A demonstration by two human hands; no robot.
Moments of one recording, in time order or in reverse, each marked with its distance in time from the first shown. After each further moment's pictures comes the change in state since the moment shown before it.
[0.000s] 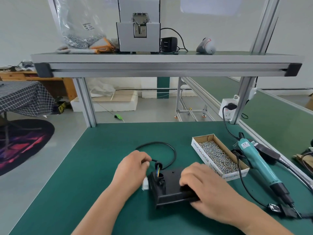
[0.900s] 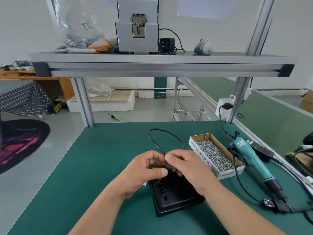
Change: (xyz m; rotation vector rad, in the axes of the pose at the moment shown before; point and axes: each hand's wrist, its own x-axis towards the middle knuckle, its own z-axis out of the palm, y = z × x) left_hand -0.014 0.020 -0.003 -0.895 -0.438 0.082; right_hand 0.065 -0.016 0.002 0.926 0.072 0.730
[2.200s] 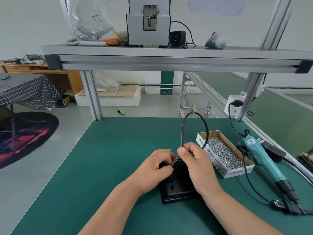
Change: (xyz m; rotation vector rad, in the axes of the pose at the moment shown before) left_hand 0.007 -0.022 0.008 0.391 0.027 0.169; right_hand 0.006 0.027 0.023 0.135 0.325 -0.170
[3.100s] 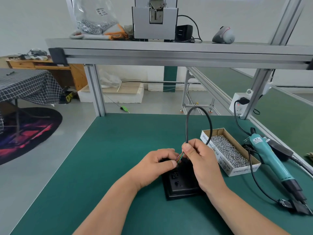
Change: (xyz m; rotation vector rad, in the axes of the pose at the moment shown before) left_hand -0.006 0.008 -0.012 -0.182 -0.083 -0.081; right_hand 0.001 0.000 0.002 -0.004 0.000 -0.018
